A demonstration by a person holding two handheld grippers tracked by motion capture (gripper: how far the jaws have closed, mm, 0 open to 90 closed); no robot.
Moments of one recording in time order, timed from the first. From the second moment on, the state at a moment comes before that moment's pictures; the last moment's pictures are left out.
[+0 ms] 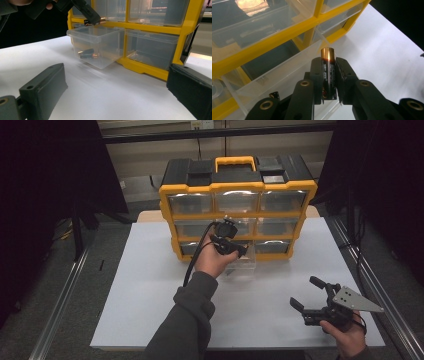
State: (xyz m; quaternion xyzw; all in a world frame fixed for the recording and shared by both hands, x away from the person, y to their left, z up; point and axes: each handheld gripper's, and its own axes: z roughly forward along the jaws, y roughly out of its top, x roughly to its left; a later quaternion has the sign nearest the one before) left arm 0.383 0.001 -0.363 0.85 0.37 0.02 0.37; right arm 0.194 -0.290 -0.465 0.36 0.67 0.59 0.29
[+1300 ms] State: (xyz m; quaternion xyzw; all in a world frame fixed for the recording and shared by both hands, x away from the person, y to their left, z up) left arm 0.387 -0.011 -0.380 0.85 0.38 0.02 0.36; right arm 0.194 -0.291 -0.465 0.36 0.67 0.59 0.29
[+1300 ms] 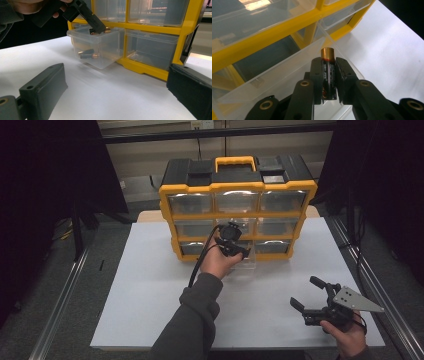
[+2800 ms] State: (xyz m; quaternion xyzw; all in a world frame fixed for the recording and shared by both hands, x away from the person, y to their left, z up) left arm 0.356 0.047 -0.370 0.82 0.31 0.04 0.47; right arm 0.195 -0.290 -0.466 0.36 0.67 0.58 0.29
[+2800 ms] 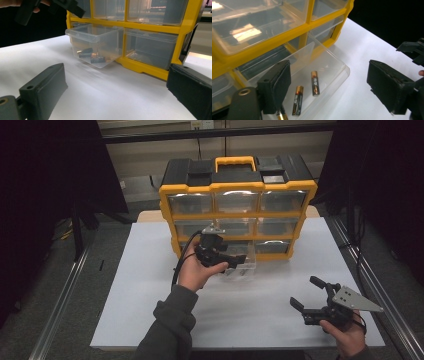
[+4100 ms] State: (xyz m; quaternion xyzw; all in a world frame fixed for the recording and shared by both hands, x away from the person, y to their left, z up) left arm 0.320 0.161 -0.409 0.77 0.32 0.09 0.54; right arm 0.195 -0.286 -0.466 0.36 0.67 0.58 0.29
